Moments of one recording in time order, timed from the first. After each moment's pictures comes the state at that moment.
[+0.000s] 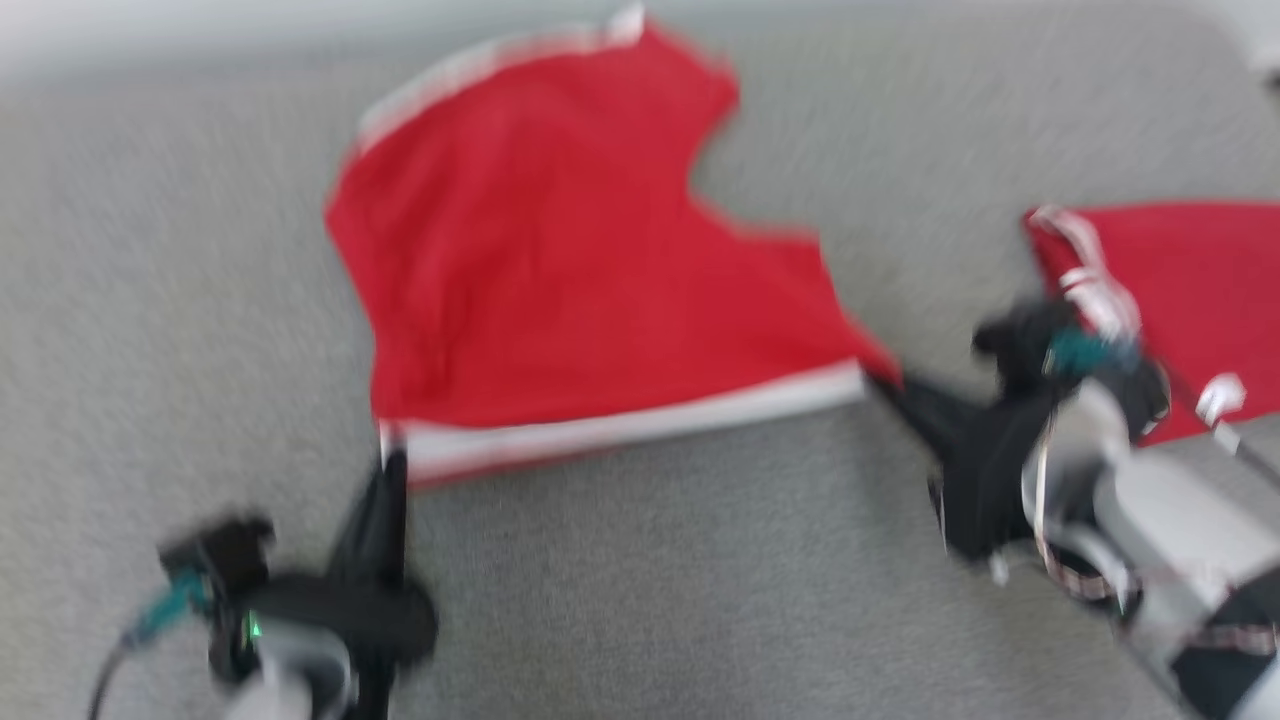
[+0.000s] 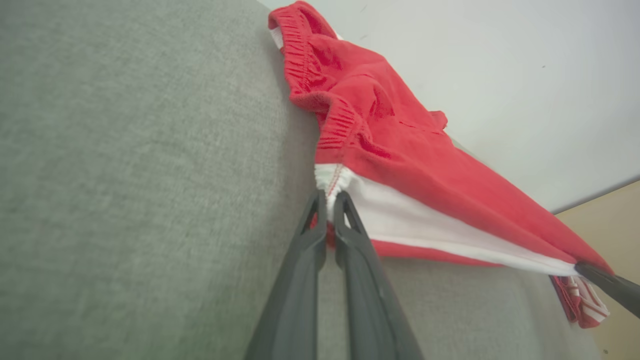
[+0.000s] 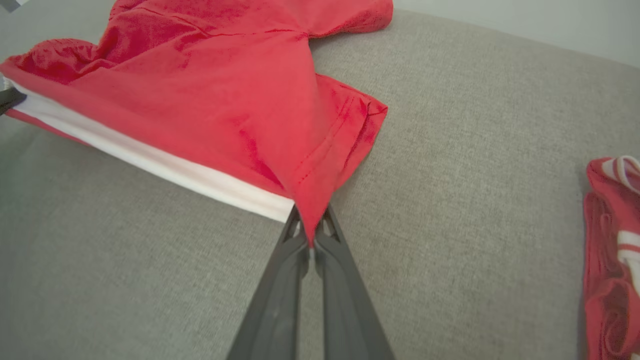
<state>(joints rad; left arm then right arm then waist) -0.32 0.11 -0.16 0.35 -0.73 -0.09 -0.15 -0.68 -0.55 0.73 0.30 0.74 0.13 0.23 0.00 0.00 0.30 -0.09</state>
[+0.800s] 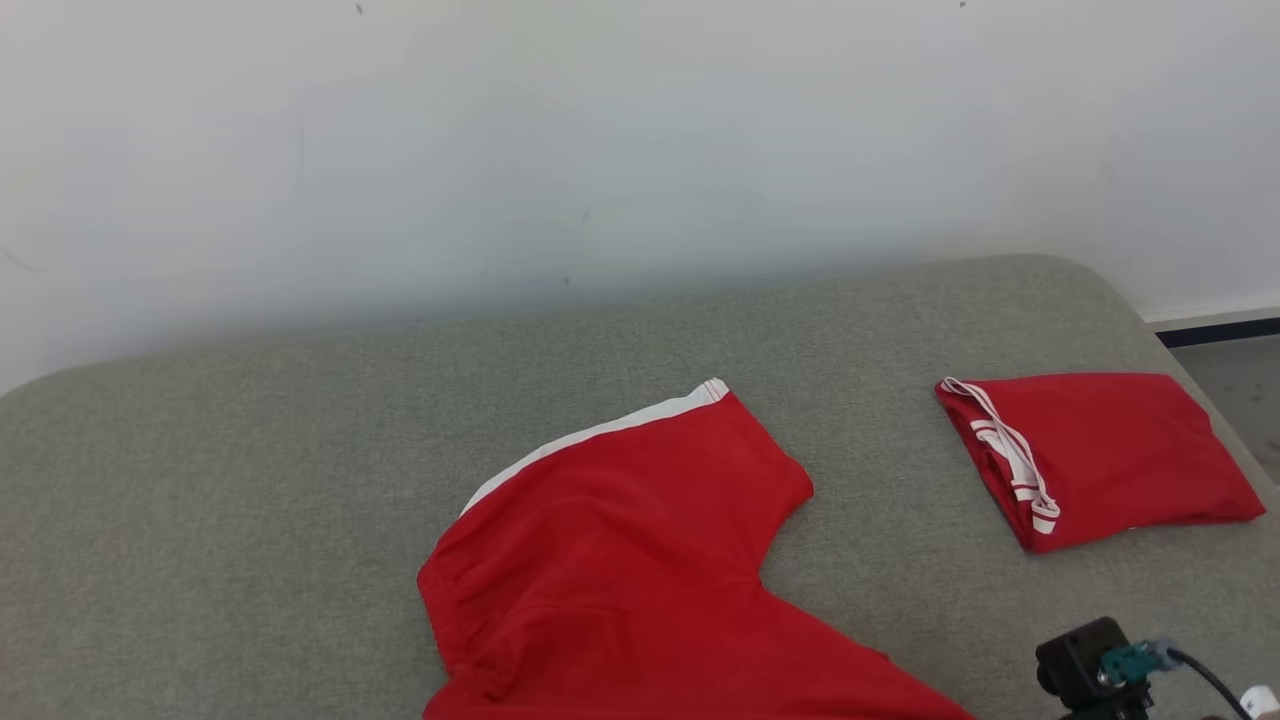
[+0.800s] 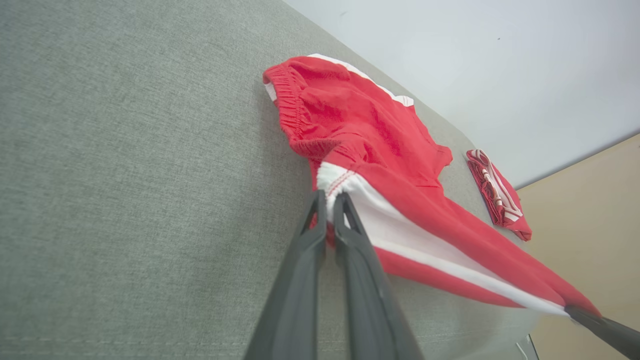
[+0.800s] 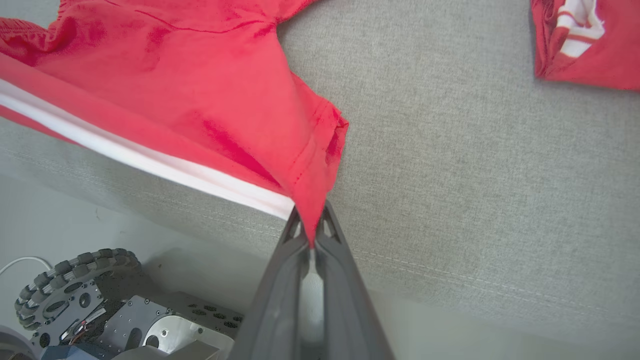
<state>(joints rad) 0.27 0.14 -0.21 -0.05 -0.74 0.09 0.00 0.17 -0.43 0.21 -0.20 0.52 0.13 0.78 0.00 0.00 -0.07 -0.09</state>
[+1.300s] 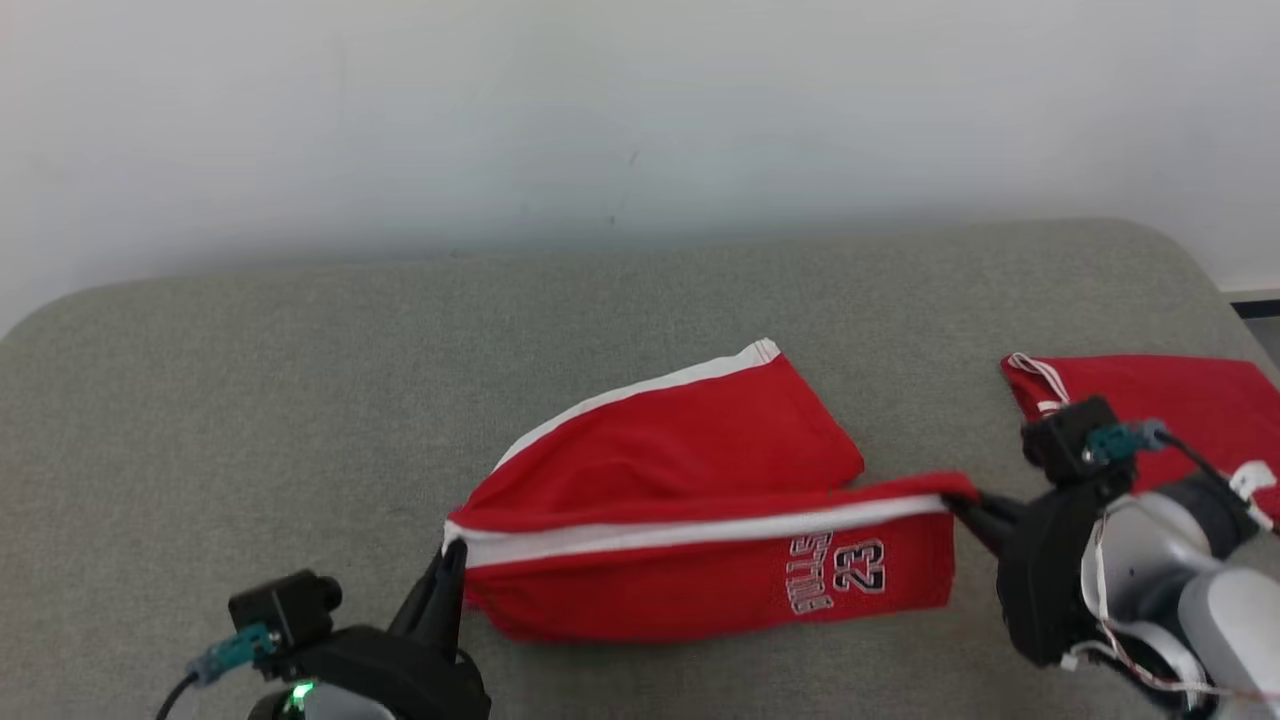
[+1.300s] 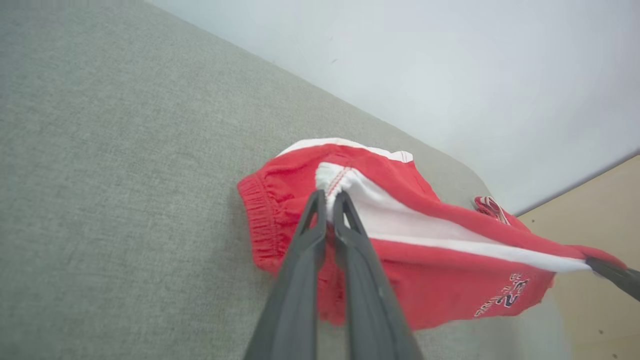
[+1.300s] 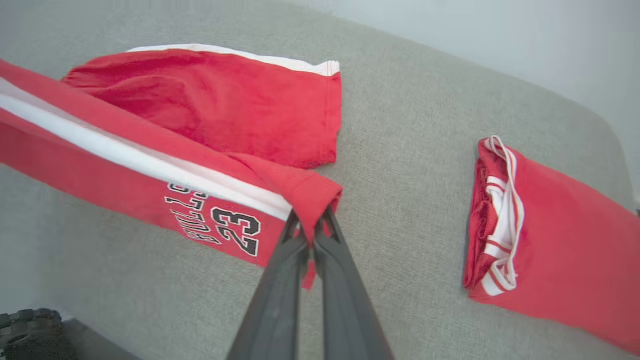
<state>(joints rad) -0.08 0.12 -0.25 0.10 -0.71 0.11 0.06 -0.25 -0.51 0.34 -0.04 0.51 0.13 0.70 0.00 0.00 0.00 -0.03</state>
